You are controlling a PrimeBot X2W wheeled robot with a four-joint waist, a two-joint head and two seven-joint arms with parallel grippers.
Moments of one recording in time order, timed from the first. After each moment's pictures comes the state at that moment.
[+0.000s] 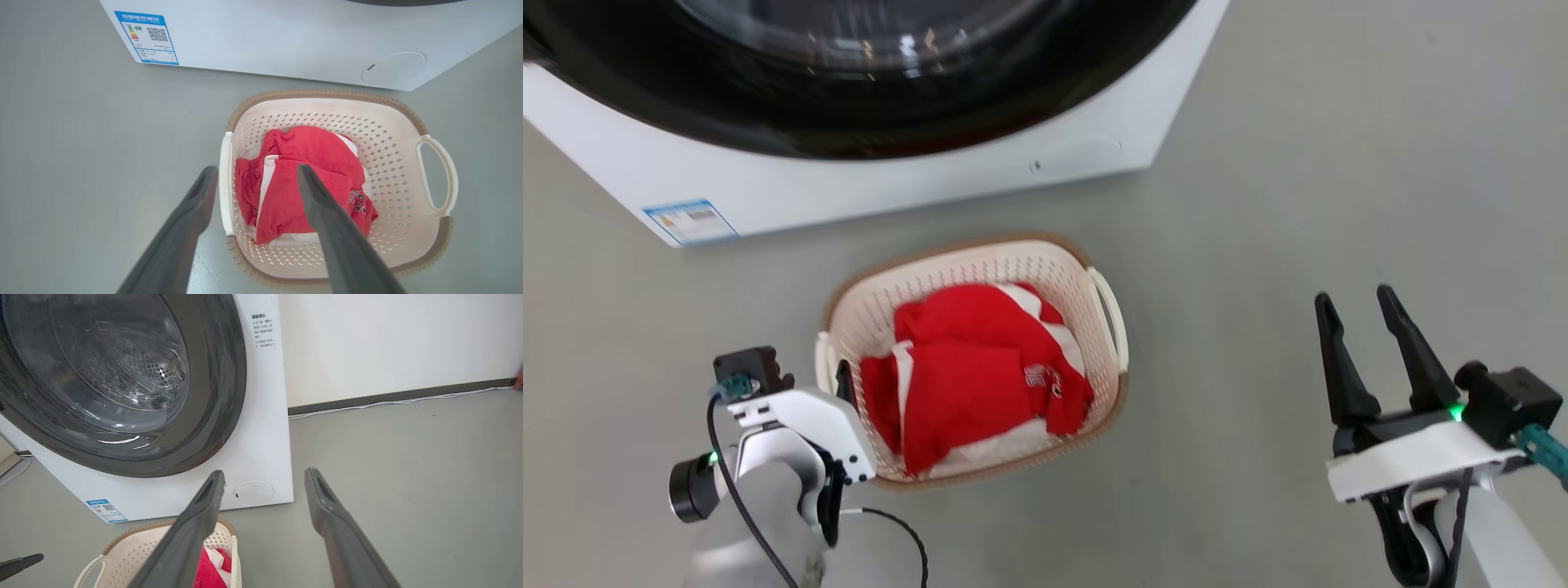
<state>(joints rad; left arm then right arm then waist) -0.67 0.09 -0.23 1.21 -0.52 0.06 -0.25 -0.22 -0.18 0.08 0.23 0.33 0.12 -0.25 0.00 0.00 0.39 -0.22</state>
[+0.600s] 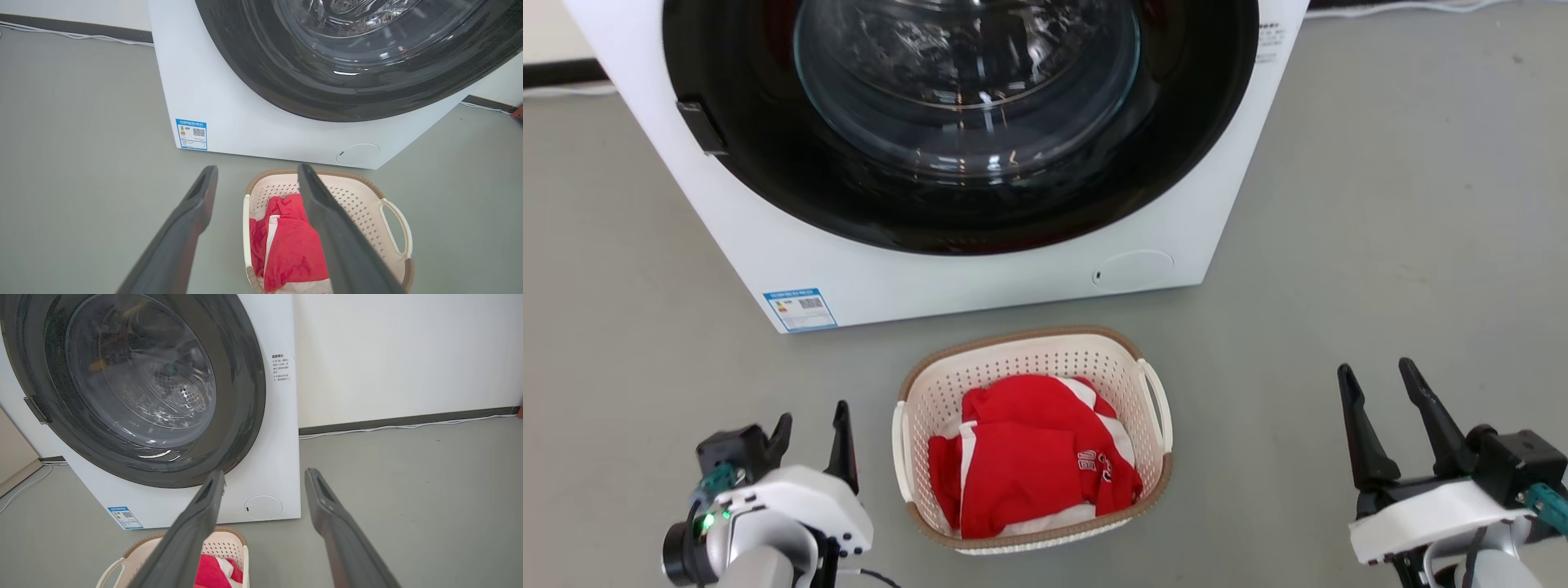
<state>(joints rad) -0.31 0.11 -0.12 0.71 -0.42 0.04 -0.25 -0.10 -0.20 0.03 0.26 0.28 0.12 -0.25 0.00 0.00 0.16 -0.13</state>
